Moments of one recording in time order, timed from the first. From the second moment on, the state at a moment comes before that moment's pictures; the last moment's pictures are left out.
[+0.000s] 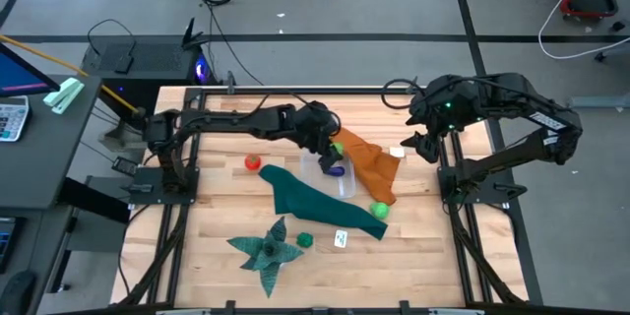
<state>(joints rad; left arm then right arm) 0.19 1.85 1.46 -0.31 0.20 -0.41 -0.11 1.16 1.68 -1.45 0.00 0.24</state>
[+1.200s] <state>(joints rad) 0.15 2.08 1.73 -0.84 0.02 -0.25 -0.09 1.18 1.68 -1.42 0.01 0.24</state>
